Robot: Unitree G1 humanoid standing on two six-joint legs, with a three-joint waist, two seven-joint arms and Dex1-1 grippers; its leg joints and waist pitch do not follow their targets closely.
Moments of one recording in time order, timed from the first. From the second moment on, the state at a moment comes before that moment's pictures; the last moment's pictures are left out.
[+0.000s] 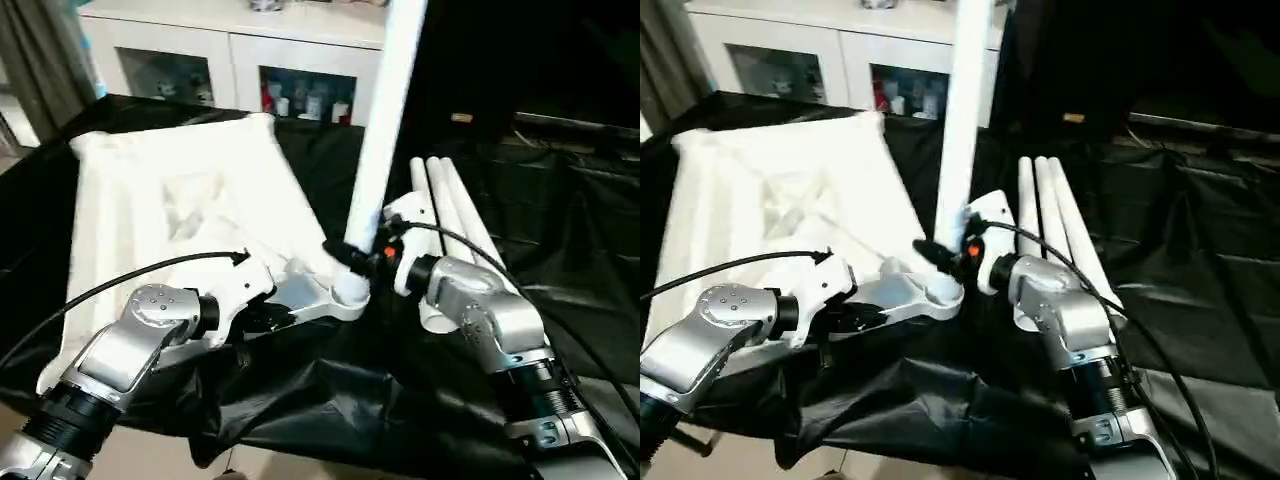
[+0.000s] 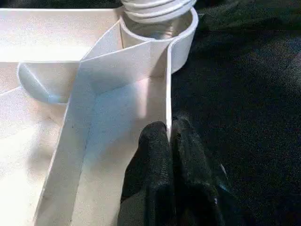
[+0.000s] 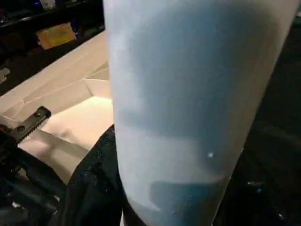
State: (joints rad) left arm -0.37 0.59 -0.35 0.12 -0.16 0.39 -0.93; right arm -0.50 -0.18 0.12 0.24 0.30 0.49 0.66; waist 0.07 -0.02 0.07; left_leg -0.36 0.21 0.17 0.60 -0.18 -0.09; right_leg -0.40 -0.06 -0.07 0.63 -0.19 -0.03
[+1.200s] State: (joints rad) left arm -0.39 0.55 -0.34 0.20 -0.14 0.35 -0.97; right arm -0.50 -0.11 0.01 0.43 0.37 0.41 0.66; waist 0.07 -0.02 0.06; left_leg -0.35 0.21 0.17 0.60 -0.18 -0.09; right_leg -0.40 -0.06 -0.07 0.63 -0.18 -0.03
